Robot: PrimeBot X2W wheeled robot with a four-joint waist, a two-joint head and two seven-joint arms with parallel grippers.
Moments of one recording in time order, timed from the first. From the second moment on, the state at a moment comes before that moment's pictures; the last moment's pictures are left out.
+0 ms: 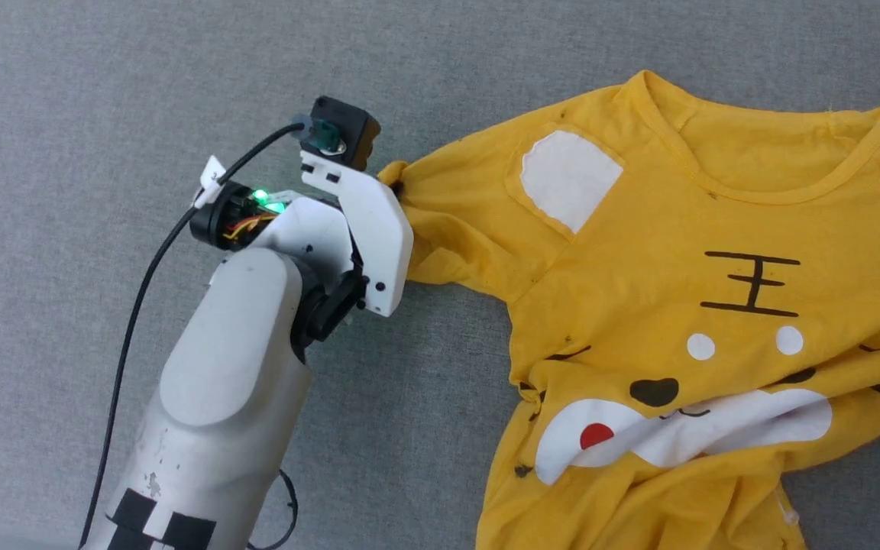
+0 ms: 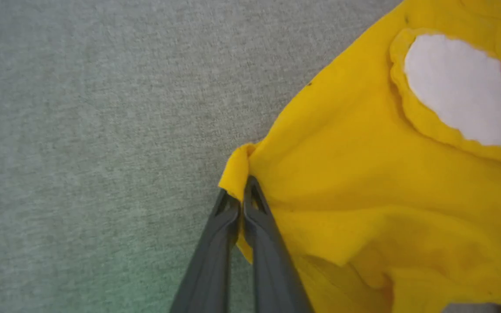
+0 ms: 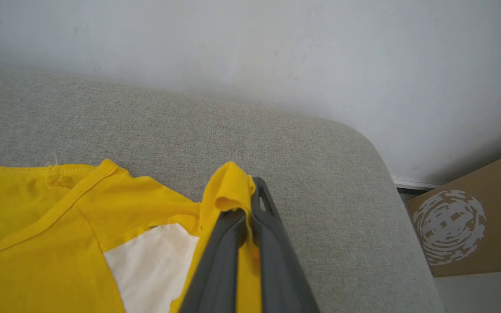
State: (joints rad) left arm -0.70 0.12 -0.34 0.33 -0.28 -0.08 0.63; right arm -0.34 -0.31 -0.45 -0.10 0.07 0.13 0.47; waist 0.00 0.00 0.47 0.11
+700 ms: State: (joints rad) left arm -0.88 0.34 -0.14 0.05 -0.21 -0.01 0.33; right arm -0.64 -0.43 -0.19 -0.17 0.12 0.13 0.45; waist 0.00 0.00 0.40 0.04
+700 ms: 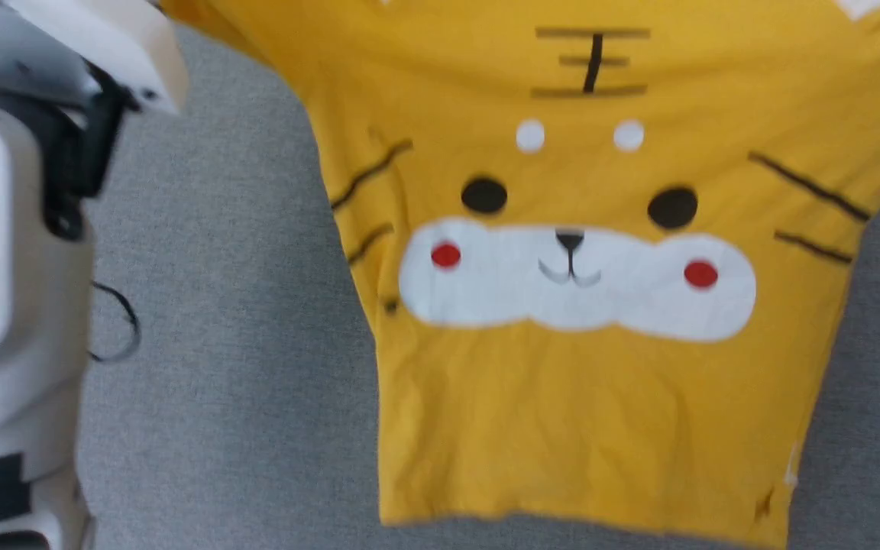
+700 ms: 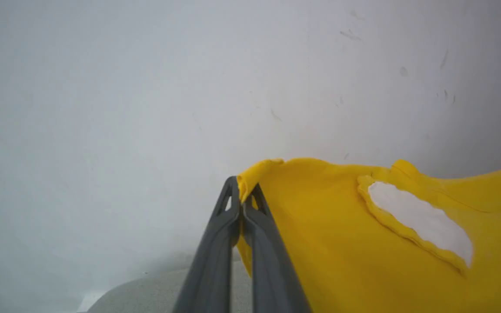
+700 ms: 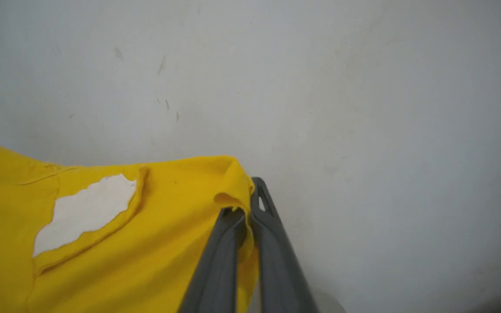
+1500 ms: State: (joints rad) left arm -1.43 0.44 -0.15 0.08 -0.18 -0.06 0.58; right arm -1.38 -0.53 0.07 0.15 0.13 0.13 0.56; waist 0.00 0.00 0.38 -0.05
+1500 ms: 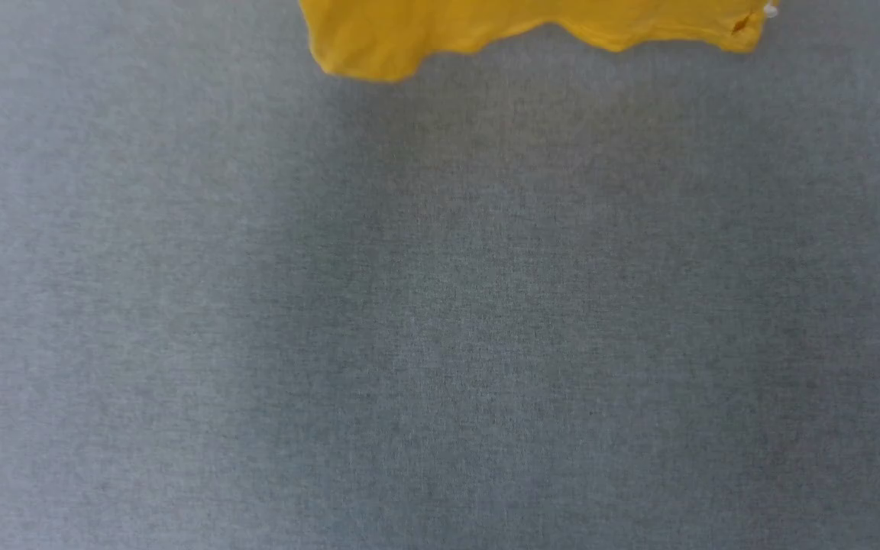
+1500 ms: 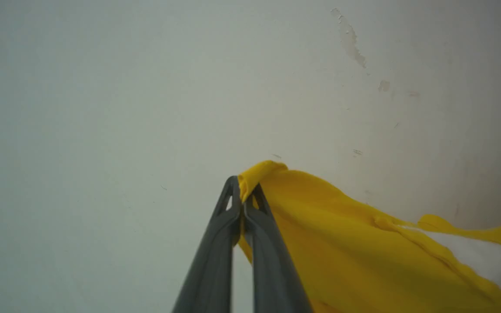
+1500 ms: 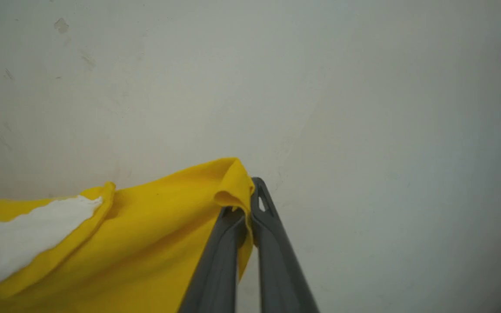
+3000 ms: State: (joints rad) left arm -1.49 0.36 0.00 0.11 -0.38 -0.04 -0.06; right arm -1.58 -0.58 0.20 0.24 0.10 0.13 0.23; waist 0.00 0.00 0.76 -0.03
